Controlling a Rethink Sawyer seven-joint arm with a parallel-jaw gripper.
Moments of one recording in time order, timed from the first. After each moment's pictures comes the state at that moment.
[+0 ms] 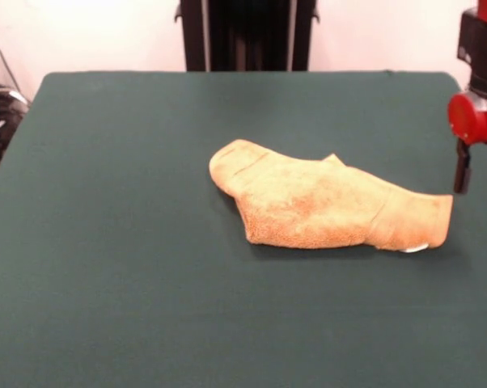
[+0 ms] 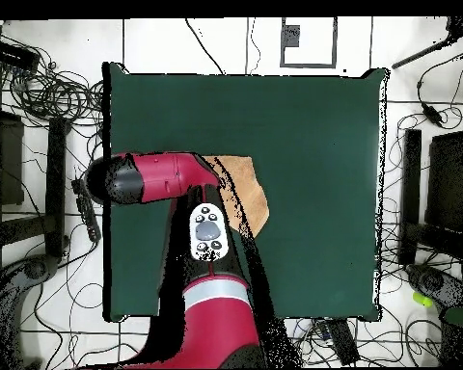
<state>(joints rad) 0.08 -0.48 0.10 1.40 -0.04 0.47 1.66</state>
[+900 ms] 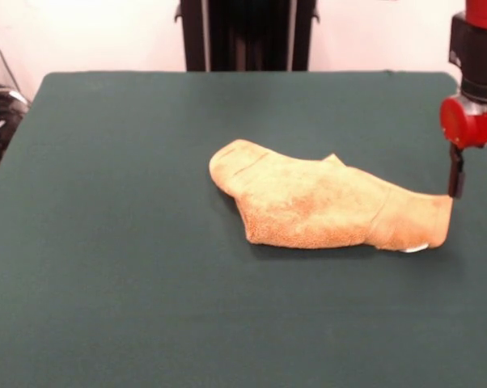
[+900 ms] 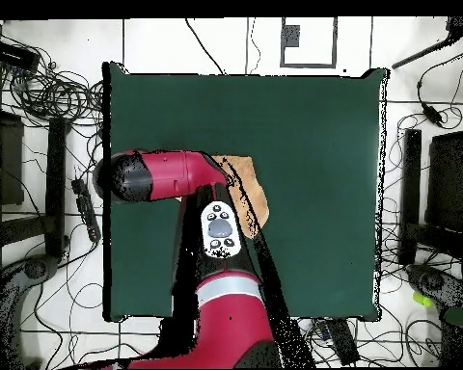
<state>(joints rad) 0.05 -0.48 0.13 1.41 -0.04 0.46 1.66</state>
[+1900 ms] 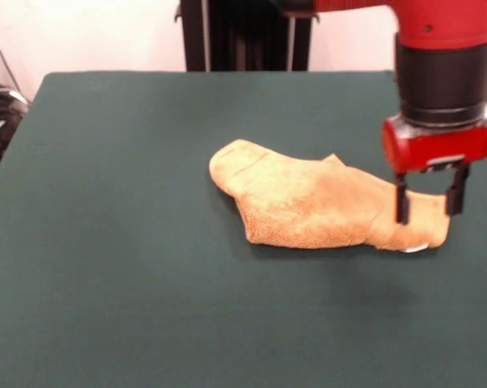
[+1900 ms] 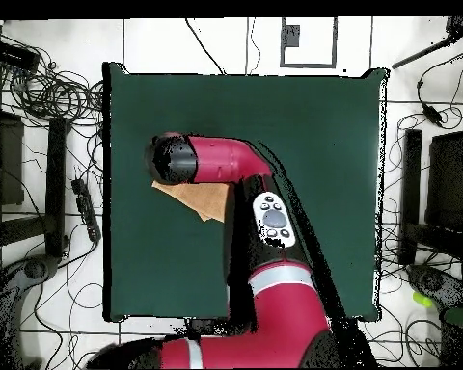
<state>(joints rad) -0.11 -0.45 0.19 1.37 -0.05 0.46 1.66</state>
